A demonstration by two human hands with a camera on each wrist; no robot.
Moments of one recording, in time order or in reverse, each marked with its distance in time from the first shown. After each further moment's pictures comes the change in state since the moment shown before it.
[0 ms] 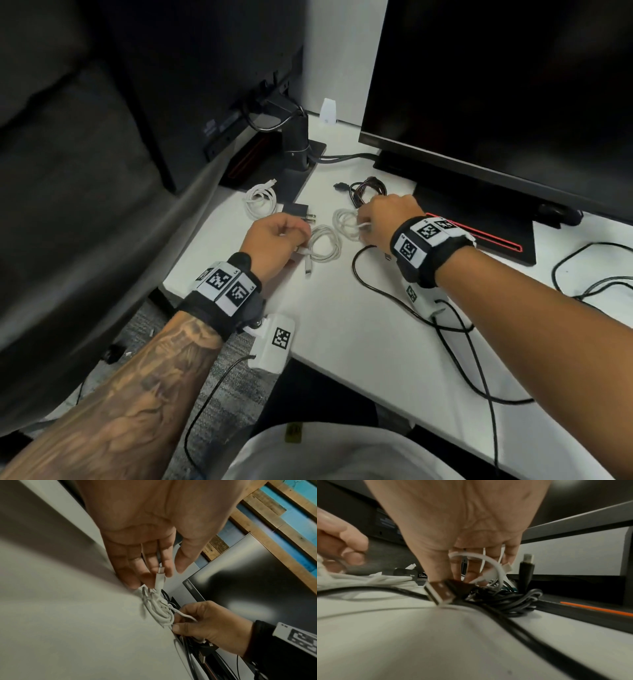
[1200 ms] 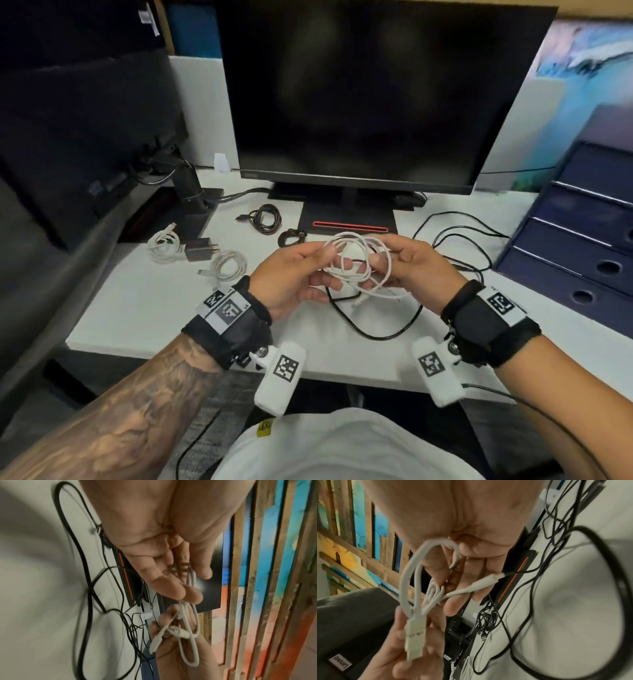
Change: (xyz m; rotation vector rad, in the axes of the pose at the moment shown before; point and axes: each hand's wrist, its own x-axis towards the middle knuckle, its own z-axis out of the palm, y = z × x) left_hand -0.092 0.067 0.124 -0.389 -0.772 -0.012; right_hand -0.239 0.082 0.023 1.581 0.331 0.089
